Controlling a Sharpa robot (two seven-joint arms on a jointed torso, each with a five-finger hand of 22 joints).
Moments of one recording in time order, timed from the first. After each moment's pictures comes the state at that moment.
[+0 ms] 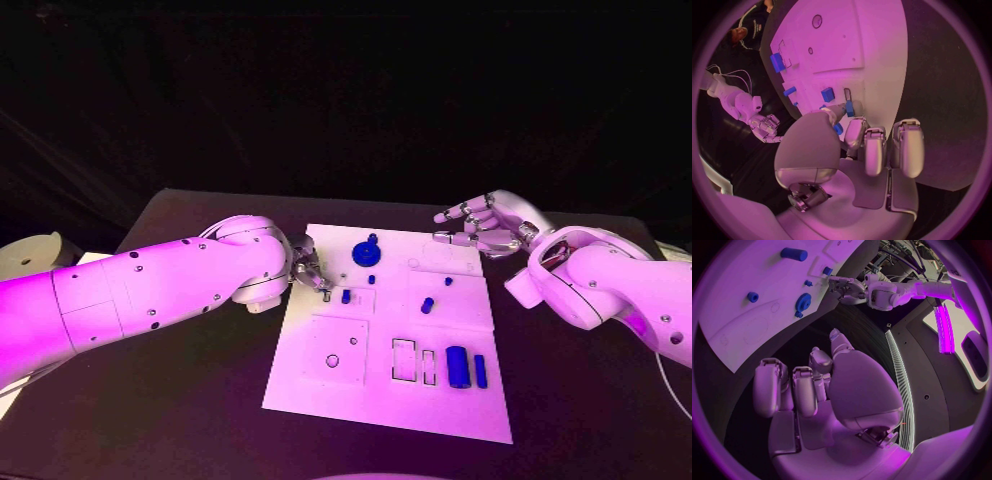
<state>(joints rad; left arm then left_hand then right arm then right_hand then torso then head) 1.24 -0.71 -0.02 1.48 -1.12 0.04 -0.70 1.21 -0.11 0.57 0.22 0.14 0.92 0.03 0.66 0.74 1.40 -0.05 1.25 1.22 1.47 -0.10 1.57 1.31 0.02 1.46 0.01 1.51 1.31 1.18 -0.91 0.03 1.55 -0.87 -0.36 0.06 1.40 -0.04 -0.04 0.16 0.27 0.96 0.14 0.08 0.07 1.32 0.06 1.02 1.16 1.47 -0.01 1.50 1.31 0.06 1.42 0.08 1.39 1.20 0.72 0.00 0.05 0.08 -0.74</state>
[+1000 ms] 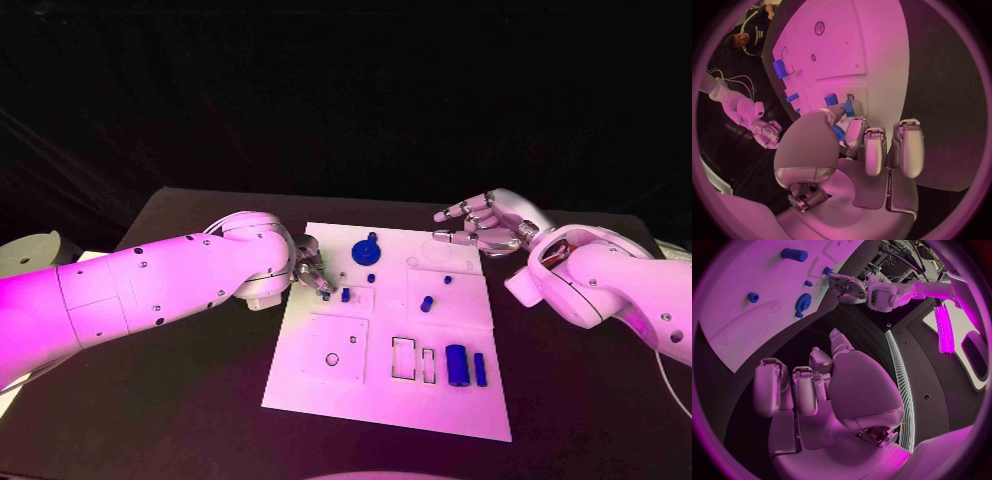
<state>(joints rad) 1.24 -0.70 -0.02 1.47 -1.13 0.12 -0.69 1.20 -0.12 0.58 0.20 0.12 0.93 0.03 0.67 0.74 1.41 -0.05 1.25 1.22 1.47 -0.10 1.57 1.31 0.02 1.46 0.01 1.51 1.31 1.18 -0.91 0.03 1.55 -0.87 -0.36 0.06 1.40 -0.04 -0.04 0.16 0.27 0.96 0.14 0.08 0.07 1.32 0.06 1.02 1.16 1.47 -0.01 1.50 1.31 0.06 1.42 0.08 1.39 1.20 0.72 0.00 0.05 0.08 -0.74</state>
